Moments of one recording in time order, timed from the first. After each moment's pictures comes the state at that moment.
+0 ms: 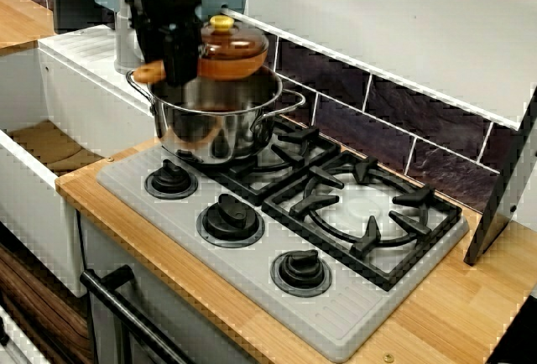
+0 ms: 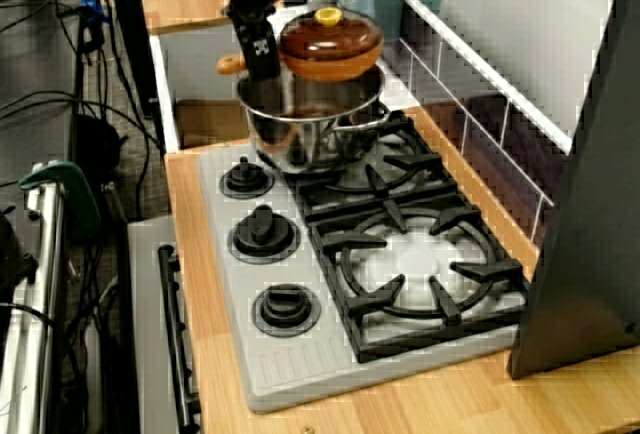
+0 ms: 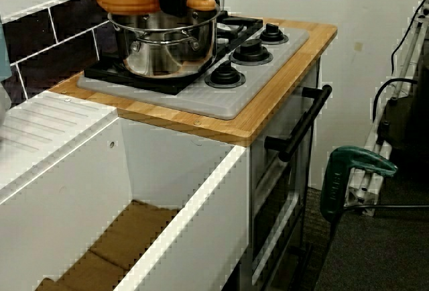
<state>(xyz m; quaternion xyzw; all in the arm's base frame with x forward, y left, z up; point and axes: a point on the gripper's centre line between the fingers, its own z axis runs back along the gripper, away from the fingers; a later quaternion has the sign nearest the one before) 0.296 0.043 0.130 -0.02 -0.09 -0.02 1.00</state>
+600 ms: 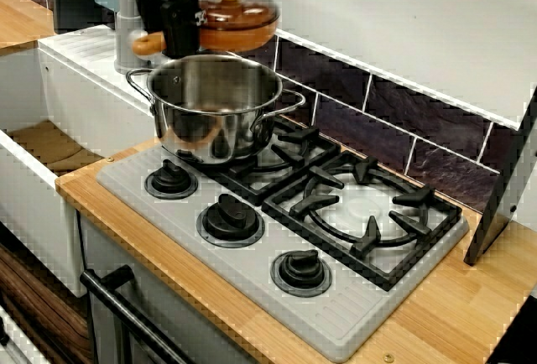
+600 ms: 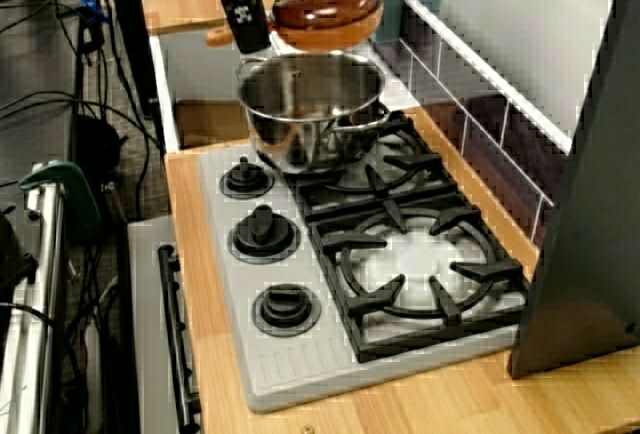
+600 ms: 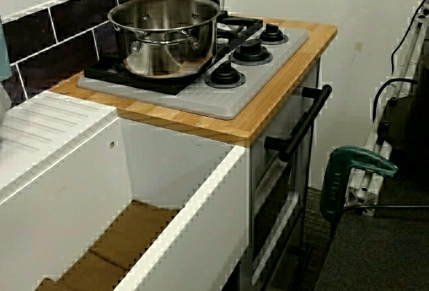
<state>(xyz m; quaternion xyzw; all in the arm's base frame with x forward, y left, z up) 0.289 0.027 0.164 -0.03 -0.12 -0.07 0.99</state>
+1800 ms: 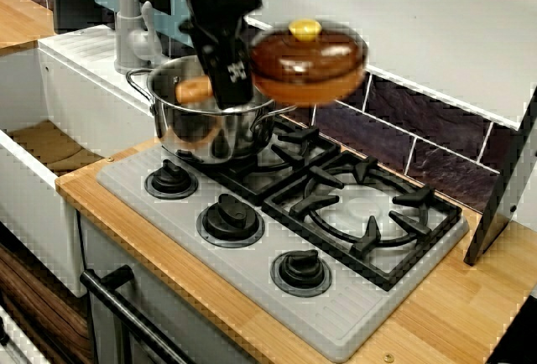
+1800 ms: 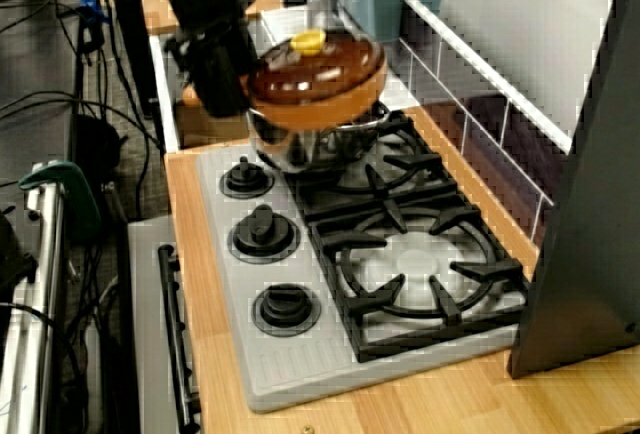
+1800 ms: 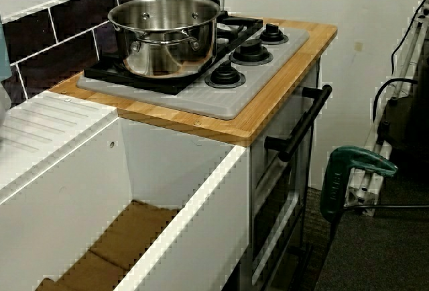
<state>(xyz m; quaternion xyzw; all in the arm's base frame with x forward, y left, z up) 0.257 -0.077 0.159 -0.05 -0.16 -0.27 0.95</state>
